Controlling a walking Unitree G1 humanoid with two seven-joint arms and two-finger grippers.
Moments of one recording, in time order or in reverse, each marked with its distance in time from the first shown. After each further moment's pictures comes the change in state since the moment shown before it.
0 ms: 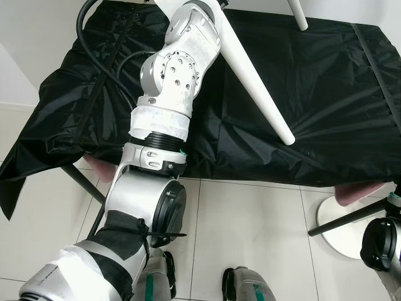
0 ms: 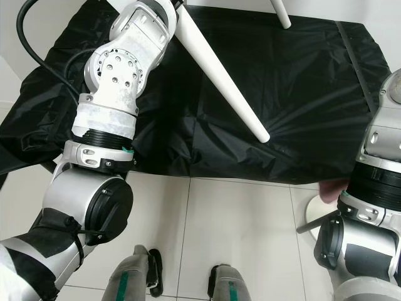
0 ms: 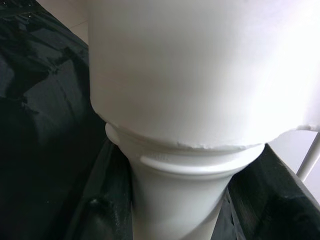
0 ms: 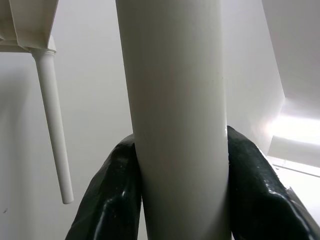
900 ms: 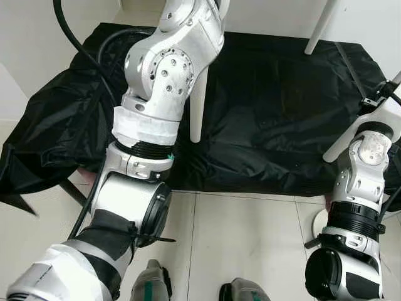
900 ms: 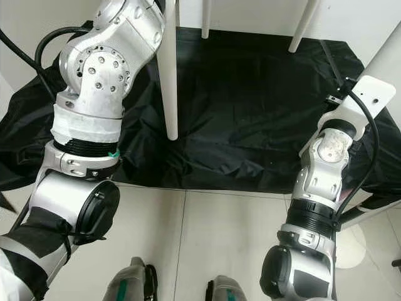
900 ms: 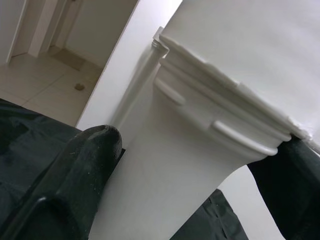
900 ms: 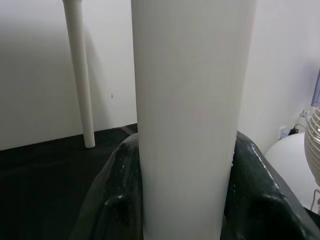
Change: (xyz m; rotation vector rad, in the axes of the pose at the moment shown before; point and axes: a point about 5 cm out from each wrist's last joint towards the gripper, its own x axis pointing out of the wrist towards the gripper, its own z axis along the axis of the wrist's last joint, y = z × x) left arm -0.028 -0.029 0.012 0.221 -0.056 -0.185; right arm -0.111 0.073 -0.086 0.546 0.643 0.091
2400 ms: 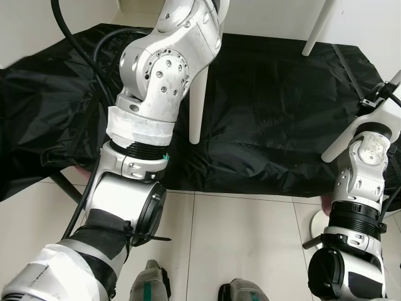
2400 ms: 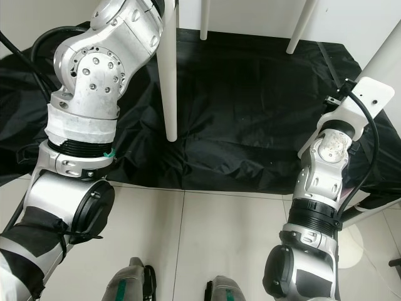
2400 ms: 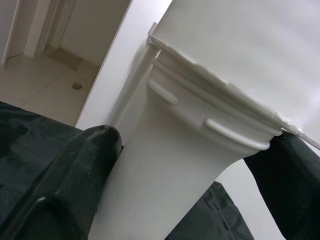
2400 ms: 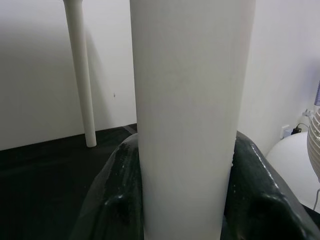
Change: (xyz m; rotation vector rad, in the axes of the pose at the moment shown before) left arm -0.002 -0.001 0.000 0.034 0.025 -0.018; right arm 0.002 0.001 -0.003 0.009 0.008 0.013
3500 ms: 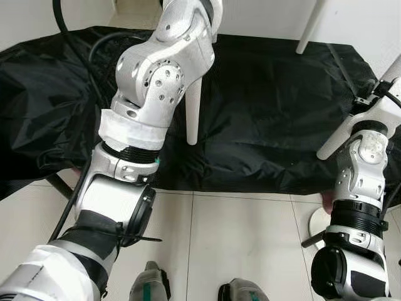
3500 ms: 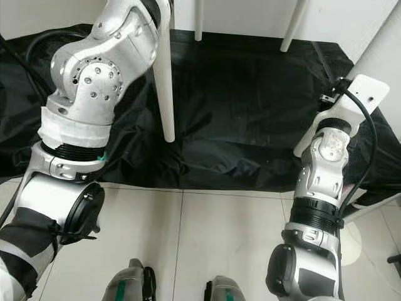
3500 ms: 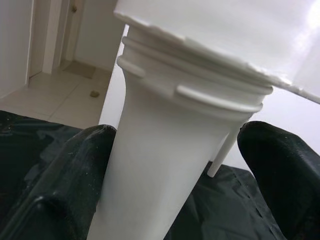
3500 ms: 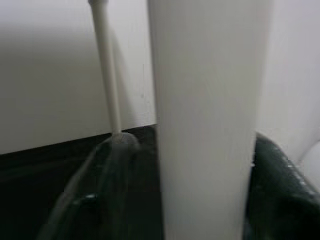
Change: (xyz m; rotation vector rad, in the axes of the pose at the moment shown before) left arm -0.003 0.010 -0.013 0.171 0.054 0.028; right arm 0.002 0.011 -0.002 0.063 0.013 0.144
